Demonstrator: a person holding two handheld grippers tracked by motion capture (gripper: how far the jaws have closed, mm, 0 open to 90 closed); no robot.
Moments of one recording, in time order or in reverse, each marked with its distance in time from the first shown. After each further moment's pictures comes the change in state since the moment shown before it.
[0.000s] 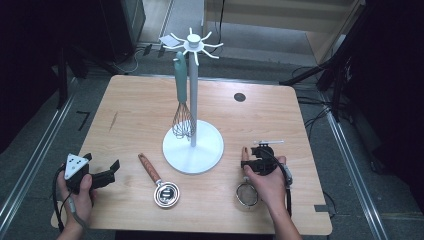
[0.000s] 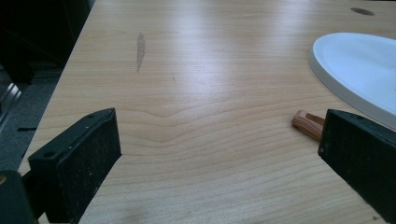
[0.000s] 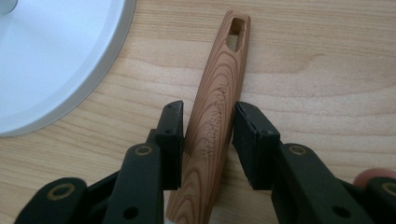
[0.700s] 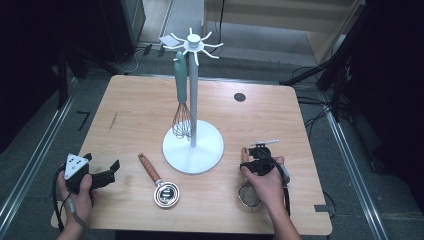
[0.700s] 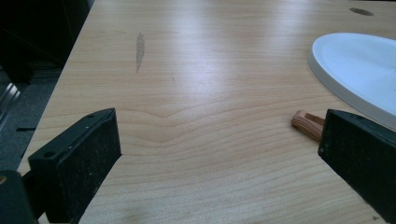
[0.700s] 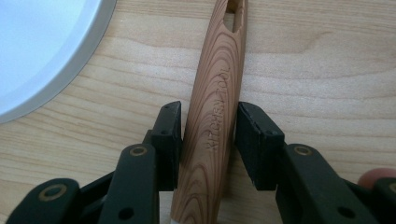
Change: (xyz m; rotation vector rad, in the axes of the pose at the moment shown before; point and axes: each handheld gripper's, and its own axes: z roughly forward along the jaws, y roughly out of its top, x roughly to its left) left arm 0.000 0.000 0.000 -0.002 -0.004 -0.003; right arm 0.006 0.000 0.005 0.074 -0.052 -0.003
